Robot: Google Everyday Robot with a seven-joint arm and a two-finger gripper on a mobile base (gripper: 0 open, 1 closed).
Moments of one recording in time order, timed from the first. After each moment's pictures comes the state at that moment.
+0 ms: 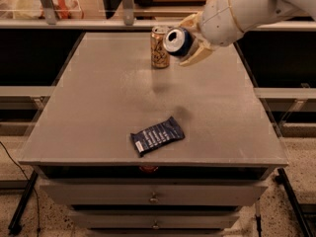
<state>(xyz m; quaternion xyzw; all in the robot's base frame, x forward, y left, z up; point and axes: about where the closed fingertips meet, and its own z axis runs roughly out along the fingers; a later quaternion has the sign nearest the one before) 0.614 -0.074 0.960 -0.76 0.49 0.07 0.43</state>
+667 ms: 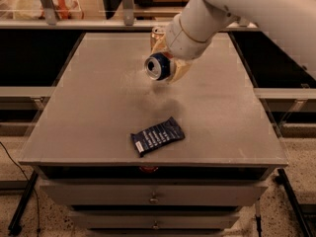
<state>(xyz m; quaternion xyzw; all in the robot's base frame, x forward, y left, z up) 0.608 -0.036 0.910 -0.86 0.43 -0.07 0.27</state>
